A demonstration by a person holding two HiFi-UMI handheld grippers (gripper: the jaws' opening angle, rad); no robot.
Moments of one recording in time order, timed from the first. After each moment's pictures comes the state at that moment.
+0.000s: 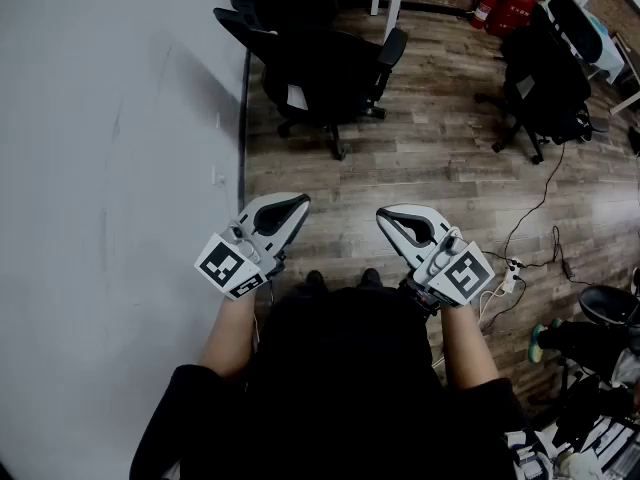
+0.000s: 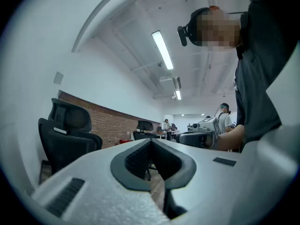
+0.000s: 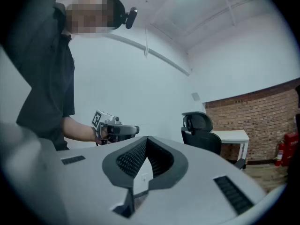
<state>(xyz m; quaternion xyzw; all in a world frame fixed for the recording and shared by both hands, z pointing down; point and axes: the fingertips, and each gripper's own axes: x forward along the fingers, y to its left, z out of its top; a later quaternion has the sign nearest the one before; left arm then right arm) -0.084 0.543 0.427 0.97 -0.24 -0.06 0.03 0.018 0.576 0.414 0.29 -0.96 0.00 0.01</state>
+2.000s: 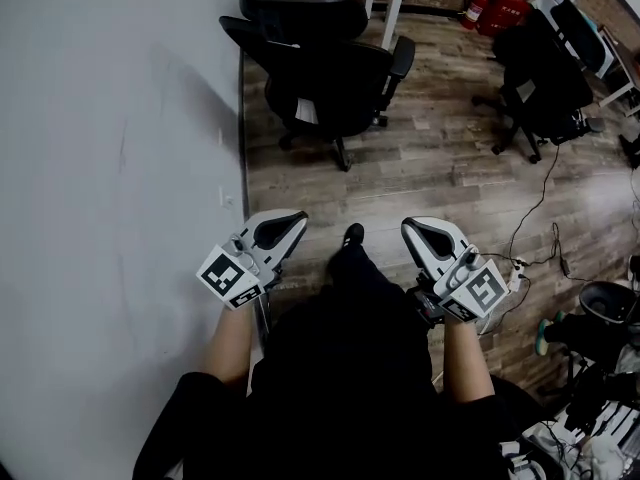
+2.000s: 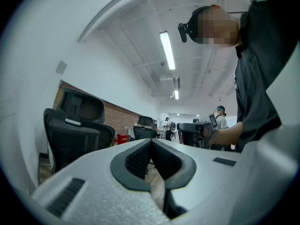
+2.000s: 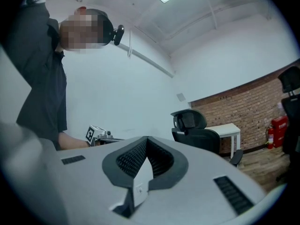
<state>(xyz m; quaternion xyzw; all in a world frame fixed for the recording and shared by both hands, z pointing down) -0.179 0.474 0.478 0.98 -0.20 -0.05 0.07 -0.028 0.514 0.435 0.38 -0.93 0.05 -0.02</state>
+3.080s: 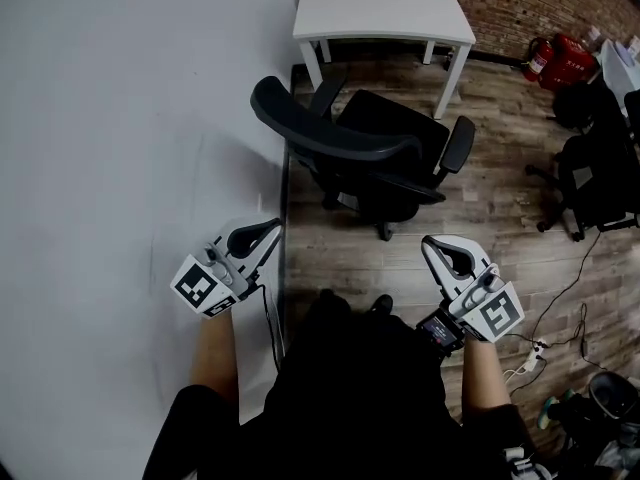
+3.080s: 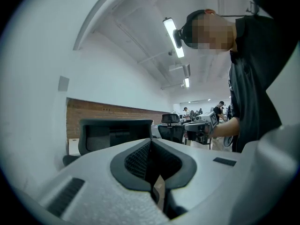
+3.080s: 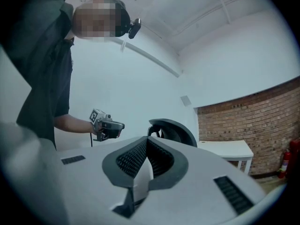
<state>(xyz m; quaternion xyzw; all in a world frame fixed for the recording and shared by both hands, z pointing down) -0.232 0.161 0.397 0.96 -0.27 0.02 -0.01 -0.012 0.196 0.393 0.32 -0.95 -0.02 -0.02</state>
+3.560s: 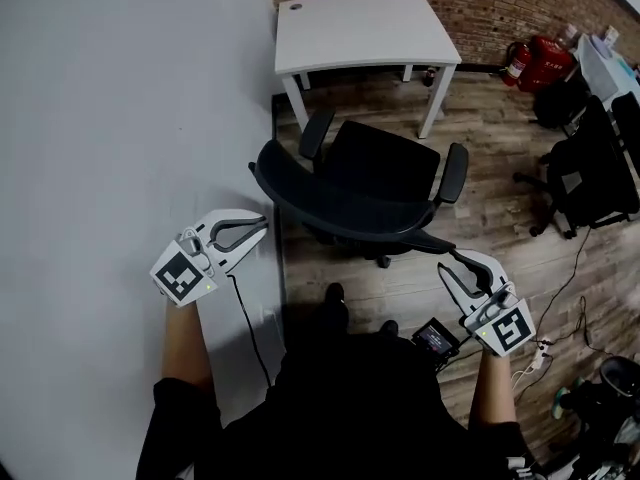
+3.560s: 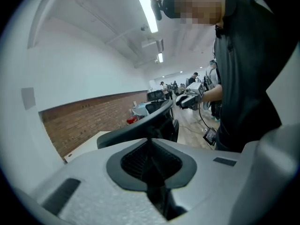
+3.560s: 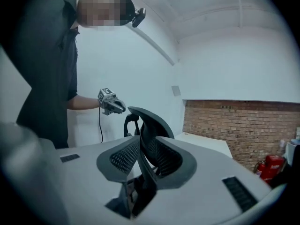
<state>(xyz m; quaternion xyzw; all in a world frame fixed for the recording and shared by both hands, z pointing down) -0.279 0.012 0.378 0.97 -0.15 0.19 -0.08 -0.007 0.106 0.403 0.40 -0.91 -0.02 0.12</state>
